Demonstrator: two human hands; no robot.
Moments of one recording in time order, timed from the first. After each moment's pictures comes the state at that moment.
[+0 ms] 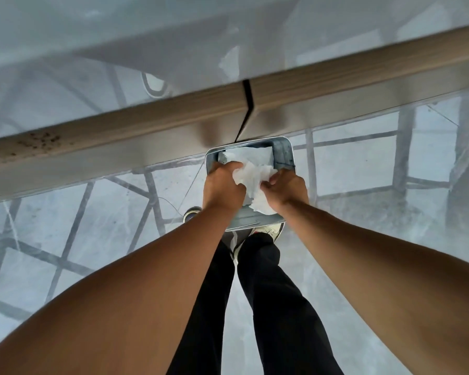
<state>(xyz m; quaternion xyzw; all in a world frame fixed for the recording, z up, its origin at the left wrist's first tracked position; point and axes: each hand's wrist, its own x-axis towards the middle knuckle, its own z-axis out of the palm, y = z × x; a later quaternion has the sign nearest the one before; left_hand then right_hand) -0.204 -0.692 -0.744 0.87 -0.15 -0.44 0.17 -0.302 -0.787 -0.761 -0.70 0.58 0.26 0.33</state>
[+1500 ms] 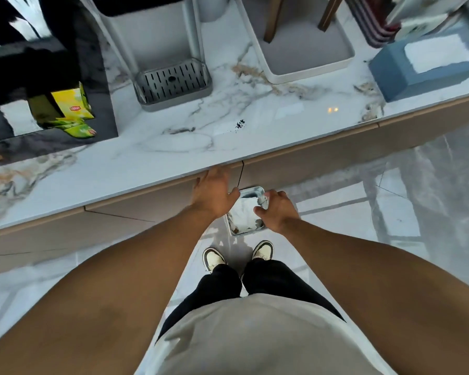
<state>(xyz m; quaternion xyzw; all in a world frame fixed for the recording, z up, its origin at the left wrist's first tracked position) -0.162 -0.632 -0.370 0.86 -0.42 -0.28 0.10 -0.321 -0.730 -0.389 -0.79 0.48 0.17 0.34</state>
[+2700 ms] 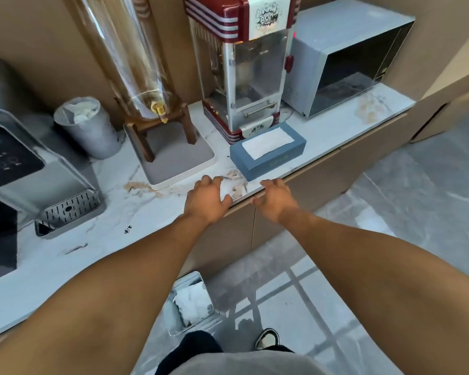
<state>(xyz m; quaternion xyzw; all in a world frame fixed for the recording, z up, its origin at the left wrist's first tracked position) -0.332 -0.924 -0.228 0.83 -0.53 -0.14 0.09 -0.497 -1.024 -0.251 -0.81 0.51 -0.03 0.29</state>
